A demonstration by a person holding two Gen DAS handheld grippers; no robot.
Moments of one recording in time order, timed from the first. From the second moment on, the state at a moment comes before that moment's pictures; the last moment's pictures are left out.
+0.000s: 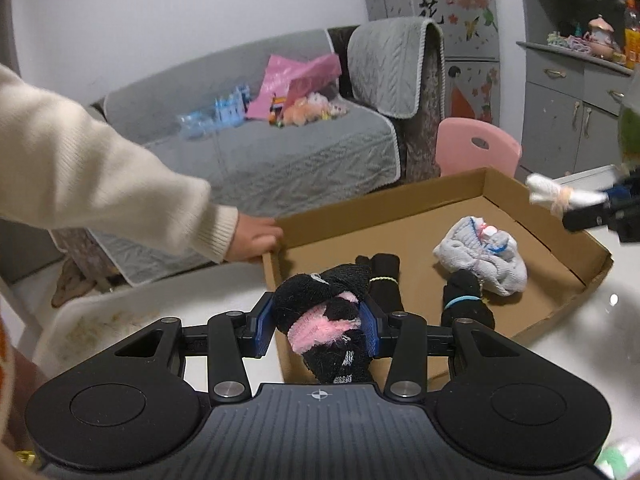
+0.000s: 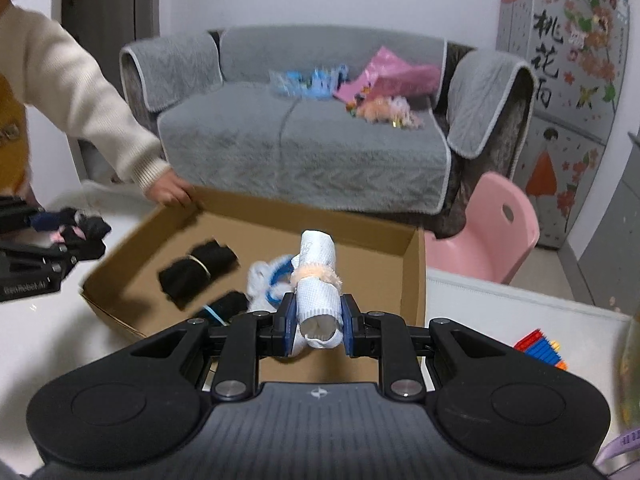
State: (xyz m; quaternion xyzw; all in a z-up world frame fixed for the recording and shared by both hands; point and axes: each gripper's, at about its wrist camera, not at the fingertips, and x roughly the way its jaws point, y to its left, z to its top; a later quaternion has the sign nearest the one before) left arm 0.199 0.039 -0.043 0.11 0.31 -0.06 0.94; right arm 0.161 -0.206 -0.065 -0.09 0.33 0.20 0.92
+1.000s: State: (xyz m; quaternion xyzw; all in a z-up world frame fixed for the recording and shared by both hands) left arm 0.149 0.049 -0.086 0.07 0.39 -0.06 0.91; right arm 0.093 -0.228 -0.108 -0.09 0.41 0.23 0.88
